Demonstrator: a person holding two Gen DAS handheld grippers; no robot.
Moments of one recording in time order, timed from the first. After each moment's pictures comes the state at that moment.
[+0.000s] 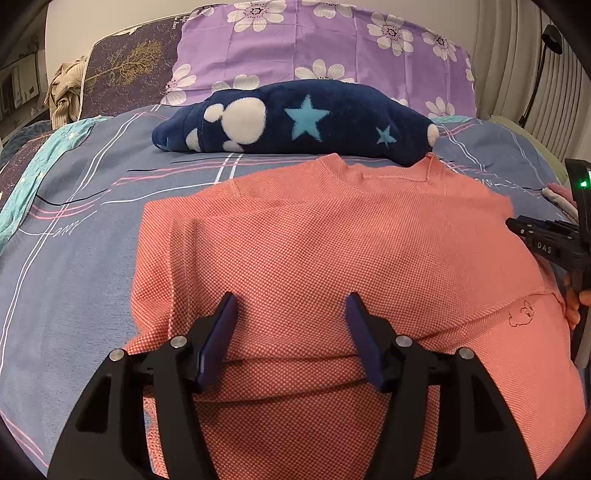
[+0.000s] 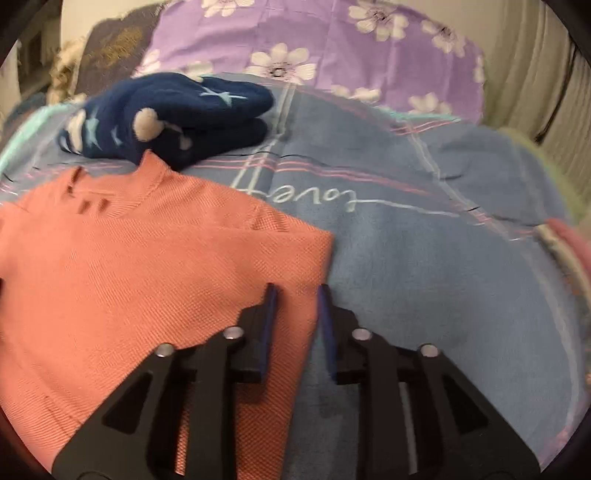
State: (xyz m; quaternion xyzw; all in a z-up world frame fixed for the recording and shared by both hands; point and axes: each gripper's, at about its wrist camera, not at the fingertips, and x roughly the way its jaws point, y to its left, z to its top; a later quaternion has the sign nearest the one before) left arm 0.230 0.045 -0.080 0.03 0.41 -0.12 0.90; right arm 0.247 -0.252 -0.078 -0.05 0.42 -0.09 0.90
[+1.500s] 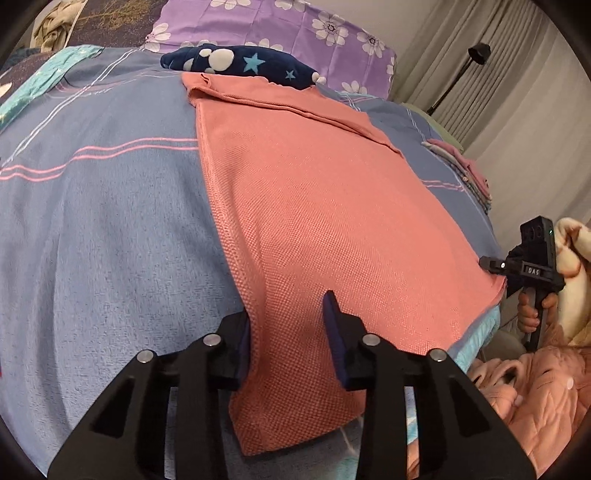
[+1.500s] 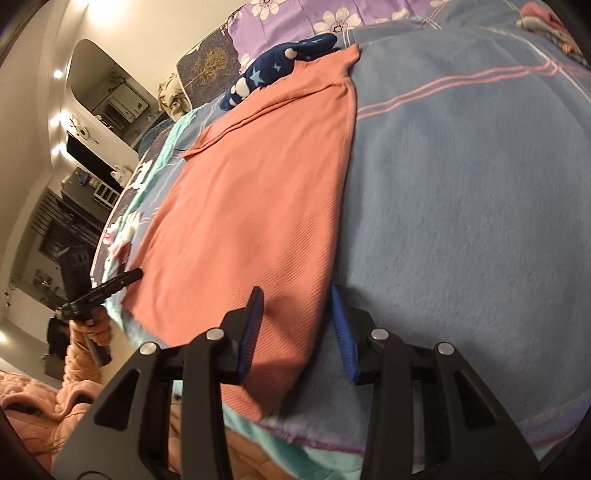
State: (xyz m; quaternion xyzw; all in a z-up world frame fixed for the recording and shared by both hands) left arm -0.052 0.151 -0.084 -0.08 0.45 -0.28 0.85; right arm -0.123 -0.275 -0.076 0.24 0.45 0.19 0.84
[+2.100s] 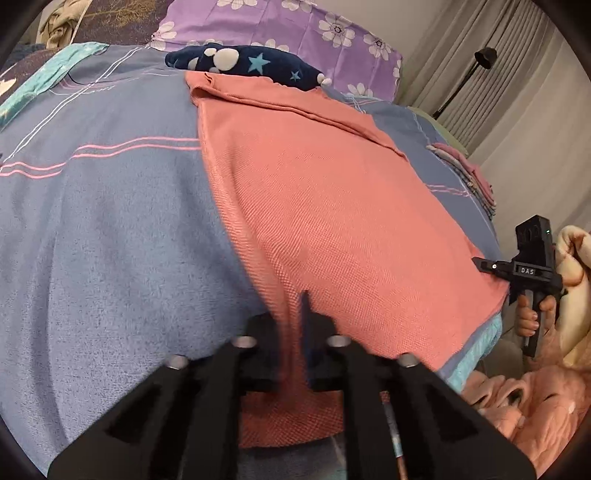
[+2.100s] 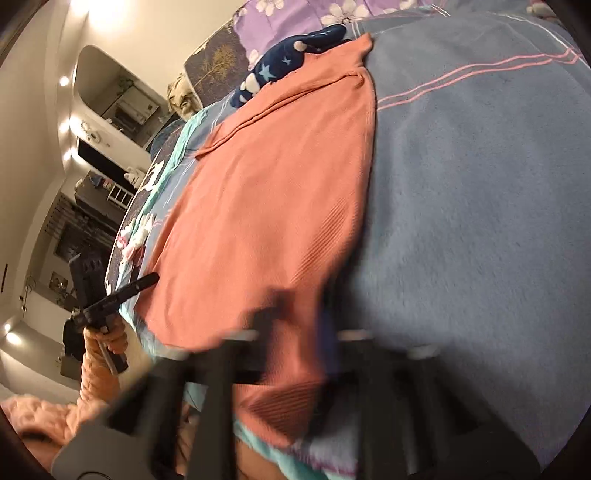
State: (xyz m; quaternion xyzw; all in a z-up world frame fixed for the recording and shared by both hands) left arm -0.050 0.147 -0.081 -0.09 0.45 -0.26 0.85; right arm -0.106 -0.274 -0.078 0.29 0.45 0.22 0.82
